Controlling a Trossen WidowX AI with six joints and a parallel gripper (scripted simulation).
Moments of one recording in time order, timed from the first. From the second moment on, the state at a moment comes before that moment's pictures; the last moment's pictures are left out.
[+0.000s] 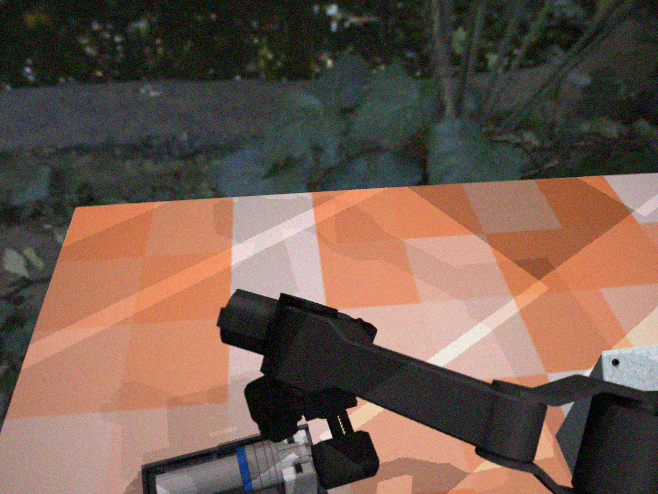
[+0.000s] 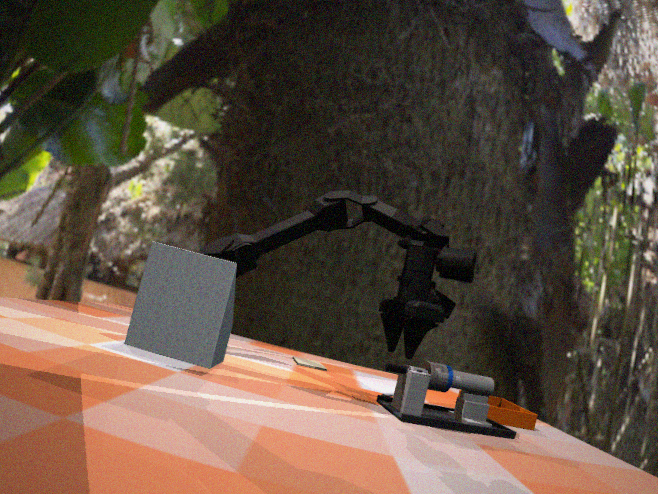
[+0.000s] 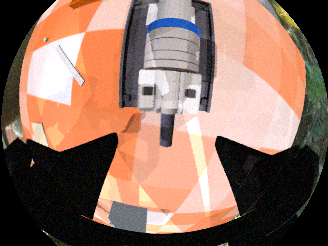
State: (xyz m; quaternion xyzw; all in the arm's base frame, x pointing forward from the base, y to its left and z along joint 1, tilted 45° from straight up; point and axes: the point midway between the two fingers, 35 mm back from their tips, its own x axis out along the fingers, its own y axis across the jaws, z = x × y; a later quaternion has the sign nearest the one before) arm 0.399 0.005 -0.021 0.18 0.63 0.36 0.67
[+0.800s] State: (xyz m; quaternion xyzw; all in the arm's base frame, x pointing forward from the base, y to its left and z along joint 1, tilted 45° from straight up) arm 0.401 0.008 -0.024 0.18 0.63 0.36 0.67
